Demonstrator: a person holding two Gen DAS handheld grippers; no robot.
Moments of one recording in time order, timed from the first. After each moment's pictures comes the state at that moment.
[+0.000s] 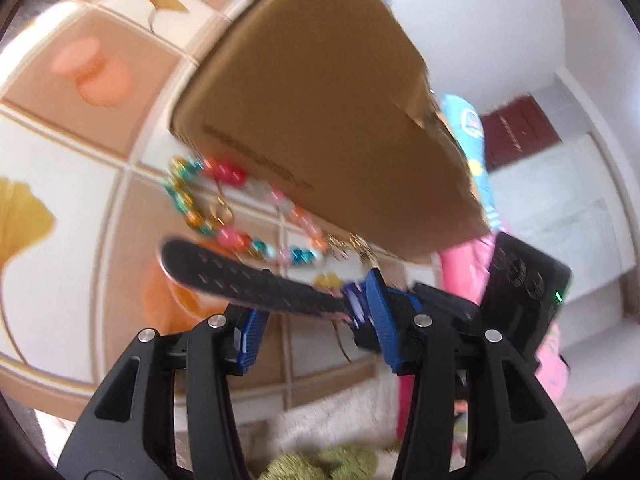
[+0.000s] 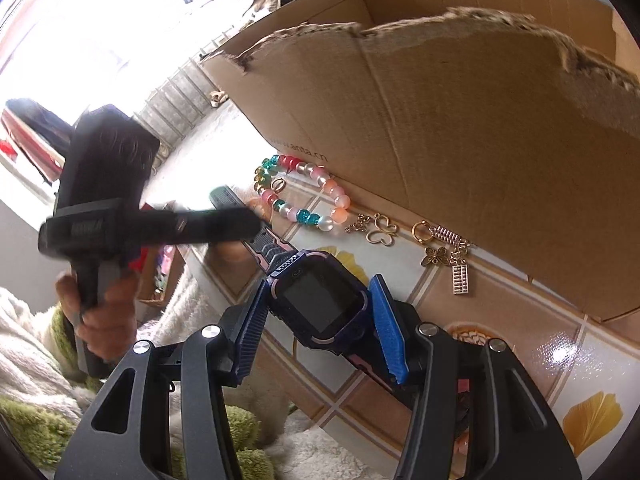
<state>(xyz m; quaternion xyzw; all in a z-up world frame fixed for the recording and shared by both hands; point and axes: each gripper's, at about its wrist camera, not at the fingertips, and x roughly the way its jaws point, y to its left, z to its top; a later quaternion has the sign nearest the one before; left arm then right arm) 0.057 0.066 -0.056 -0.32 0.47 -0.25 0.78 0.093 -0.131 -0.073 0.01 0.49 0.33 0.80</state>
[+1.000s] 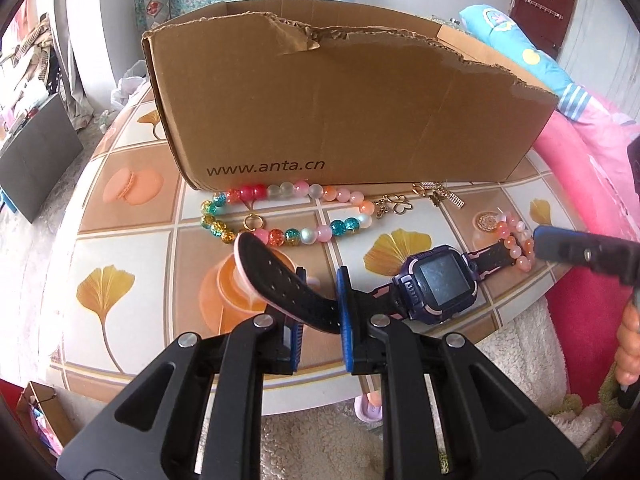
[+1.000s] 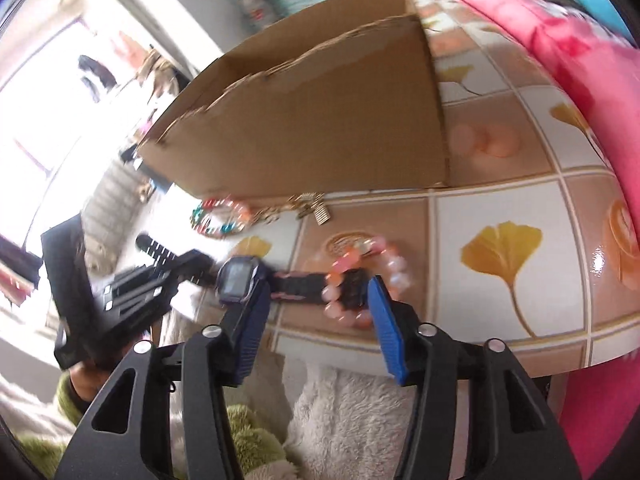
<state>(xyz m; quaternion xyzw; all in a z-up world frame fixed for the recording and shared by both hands) 0.036 -0.009 -0.035 0.02 0.45 -0.14 0.88 0.023 -0.217 -0.049 0.17 0.46 0.14 0.86</state>
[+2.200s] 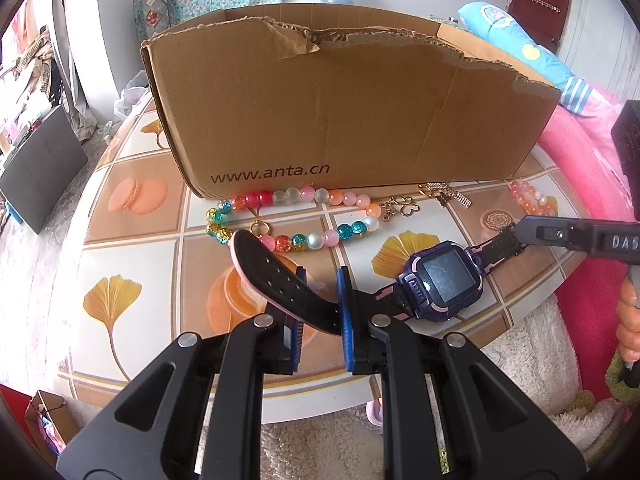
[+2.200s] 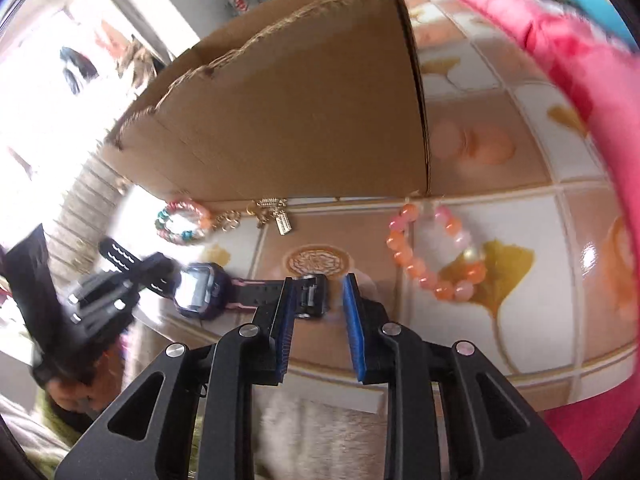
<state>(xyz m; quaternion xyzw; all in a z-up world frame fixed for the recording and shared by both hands) 0.029 -0.012 -0.036 0.03 0.44 -0.13 0.89 0.059 -0.222 -0.073 0.18 0.49 0.14 0.84</state>
